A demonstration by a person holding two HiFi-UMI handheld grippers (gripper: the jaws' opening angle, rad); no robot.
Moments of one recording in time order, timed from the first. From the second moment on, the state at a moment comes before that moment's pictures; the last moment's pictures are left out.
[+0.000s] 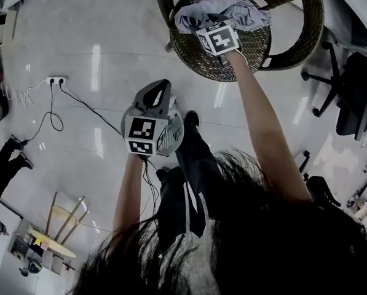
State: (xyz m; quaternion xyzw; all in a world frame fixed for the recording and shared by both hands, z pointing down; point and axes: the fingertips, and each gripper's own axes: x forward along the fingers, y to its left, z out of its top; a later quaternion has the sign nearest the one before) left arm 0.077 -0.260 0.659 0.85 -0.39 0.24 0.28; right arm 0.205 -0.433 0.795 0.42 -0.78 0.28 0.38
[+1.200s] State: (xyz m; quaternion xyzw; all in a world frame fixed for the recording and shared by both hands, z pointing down) left arm 0.056 -0.254 0.657 0.83 -0.42 0.23 0.30; right arm 0.223 -0.403 0.788 0.44 -0.75 0.32 0.37
